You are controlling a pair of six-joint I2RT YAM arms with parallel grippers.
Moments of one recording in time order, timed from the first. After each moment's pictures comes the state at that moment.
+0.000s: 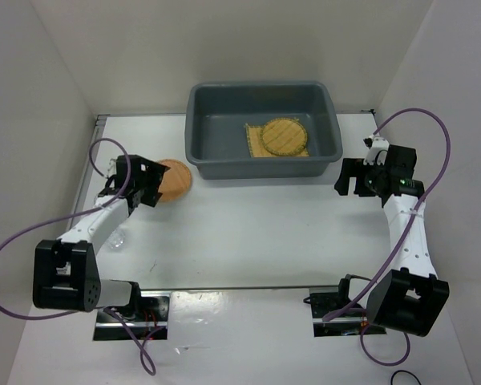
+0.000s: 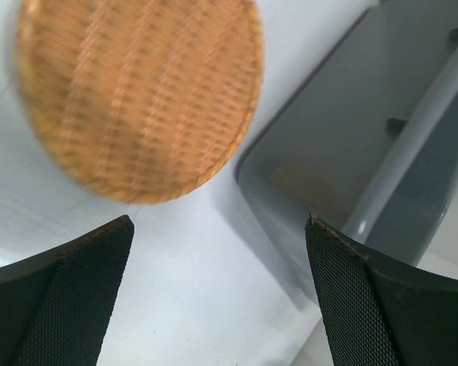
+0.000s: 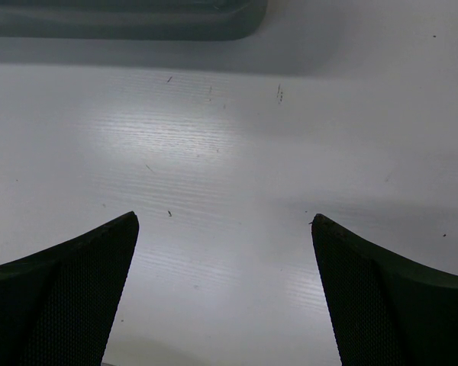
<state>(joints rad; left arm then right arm) -0.04 1.35 0.80 -0.17 -0.01 -1.27 -0.28 1.15 1.01 -0.66 -0.38 -0.14</state>
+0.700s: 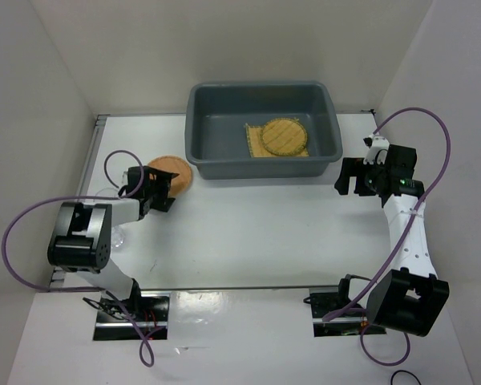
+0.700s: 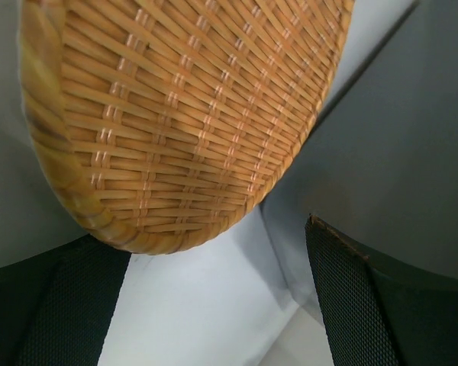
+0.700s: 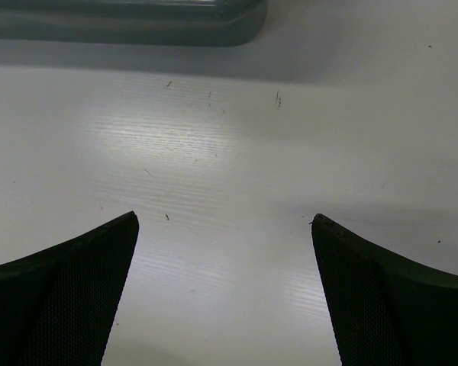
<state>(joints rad) -0.03 1.59 0.64 0.22 0.08 -1.40 -0.28 1.15 1.01 -0.65 -0.38 -0.16</state>
